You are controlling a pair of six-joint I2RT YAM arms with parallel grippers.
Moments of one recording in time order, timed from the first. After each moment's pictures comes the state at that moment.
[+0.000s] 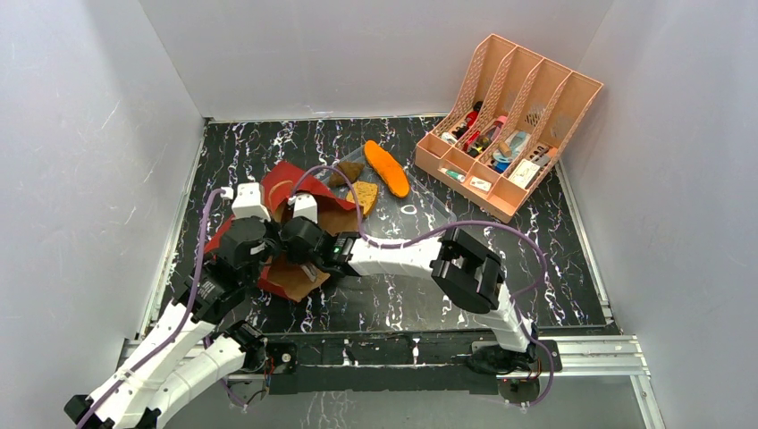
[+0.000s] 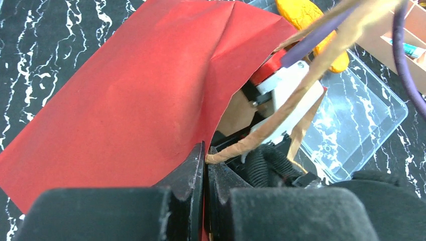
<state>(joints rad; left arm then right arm) -0.63 0.63 0.76 -0.61 -0.51 -0.39 1.20 2.11 1.61 -0.10 0.38 0.64</state>
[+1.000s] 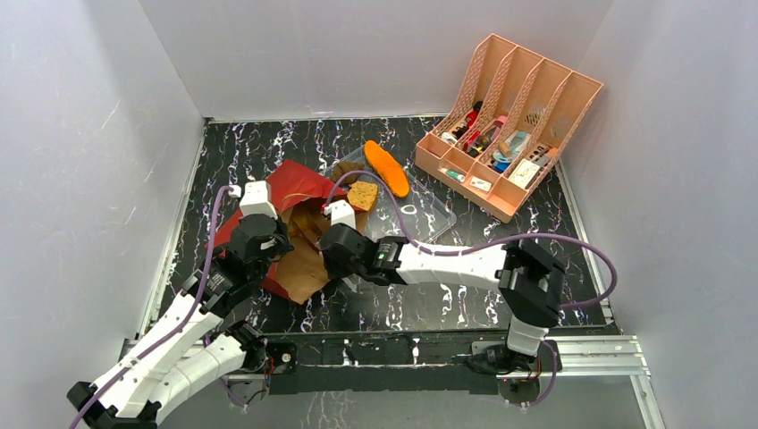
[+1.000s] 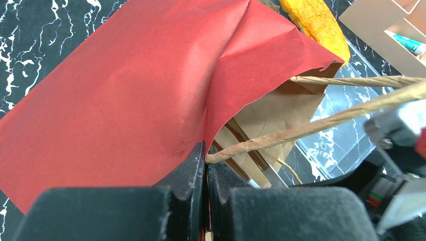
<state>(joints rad) -0.65 0.70 0.76 -0.59 -0.53 -0.45 1.19 1.76 1.27 -0.27 0.33 0.61</state>
